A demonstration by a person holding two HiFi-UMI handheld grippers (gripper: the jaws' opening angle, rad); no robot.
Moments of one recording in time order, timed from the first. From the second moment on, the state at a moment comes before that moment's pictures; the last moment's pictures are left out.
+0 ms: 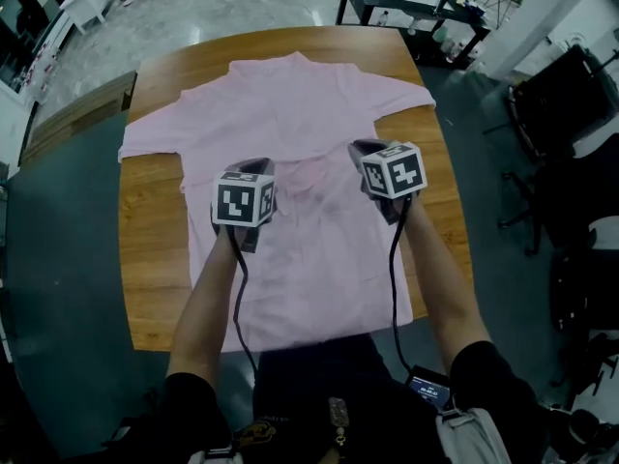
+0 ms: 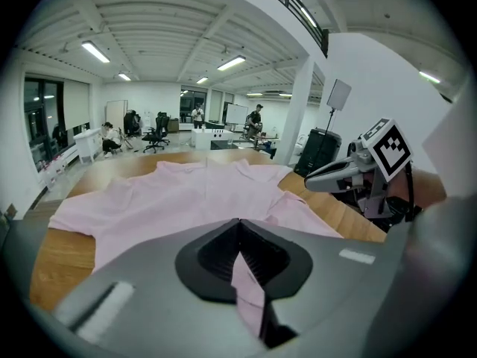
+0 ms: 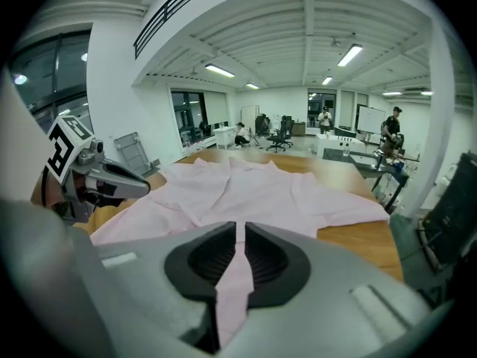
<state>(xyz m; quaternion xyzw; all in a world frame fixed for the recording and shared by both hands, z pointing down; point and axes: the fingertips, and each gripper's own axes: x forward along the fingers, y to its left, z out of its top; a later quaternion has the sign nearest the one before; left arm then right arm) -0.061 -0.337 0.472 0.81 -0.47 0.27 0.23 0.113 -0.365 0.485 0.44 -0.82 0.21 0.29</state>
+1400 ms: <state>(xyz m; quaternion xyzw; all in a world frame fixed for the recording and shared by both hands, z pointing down) 0.191 -0.444 0.490 0.82 -0.44 0.30 0.20 0.430 -0.518 0.523 0.56 -0.76 0.25 0.21</state>
